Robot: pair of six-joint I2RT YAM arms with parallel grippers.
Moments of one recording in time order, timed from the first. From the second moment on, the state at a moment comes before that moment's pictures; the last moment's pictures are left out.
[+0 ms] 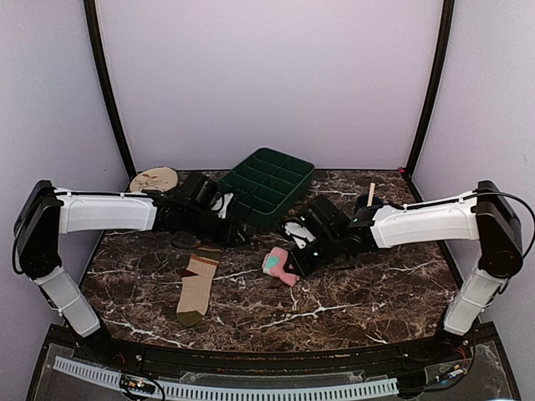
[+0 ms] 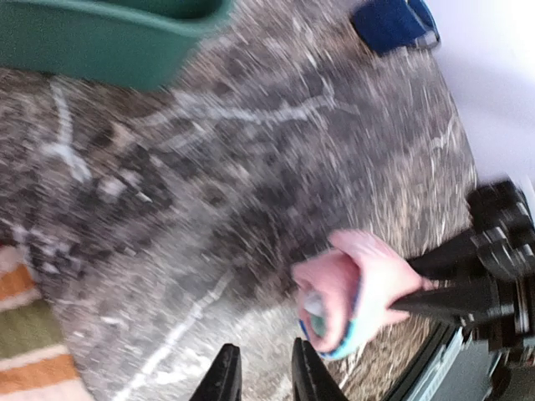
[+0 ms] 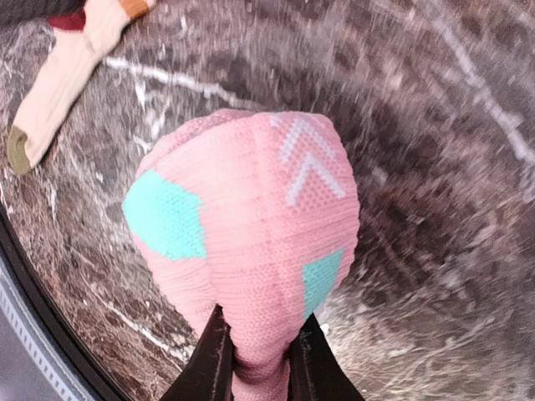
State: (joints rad) left arm -0.76 1.65 1.08 -0.28 0.30 -0.51; right arm 0.96 1.69 1.05 -0.33 -0.12 0.32
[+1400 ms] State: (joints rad) left arm -0.47 2.15 1.77 -0.57 0.16 -0.68; right arm 0.85 1.82 1.57 -0.46 0.19 0.08
